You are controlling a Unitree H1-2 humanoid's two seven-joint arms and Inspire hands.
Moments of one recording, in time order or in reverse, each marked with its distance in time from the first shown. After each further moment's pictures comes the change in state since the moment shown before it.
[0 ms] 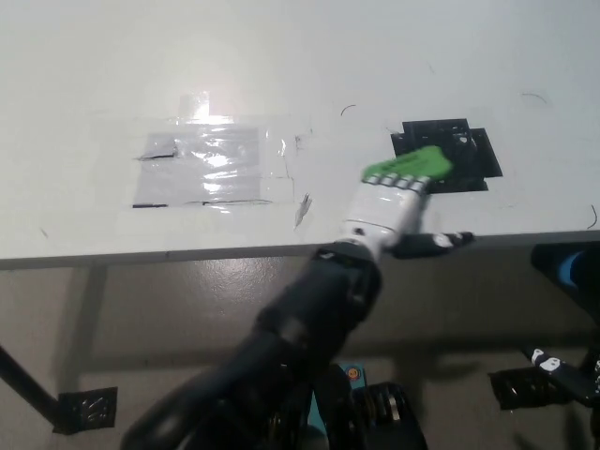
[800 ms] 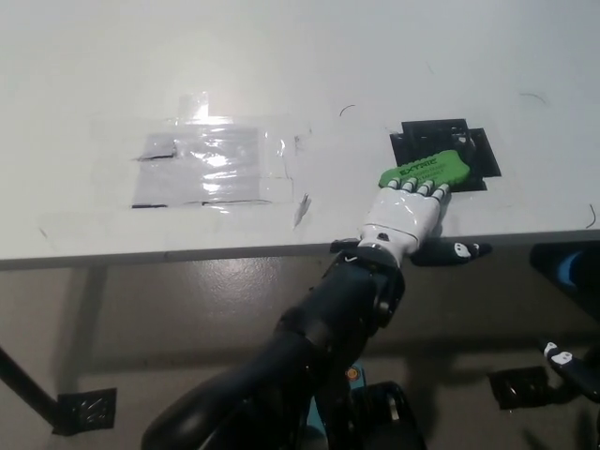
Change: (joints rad) left_arm -0.018 -0.014 0.006 0.045 0.061 0.048 0.000; right_arm -0.016 0.026 -0.025 0.005 0.001 -0.003 -0.070
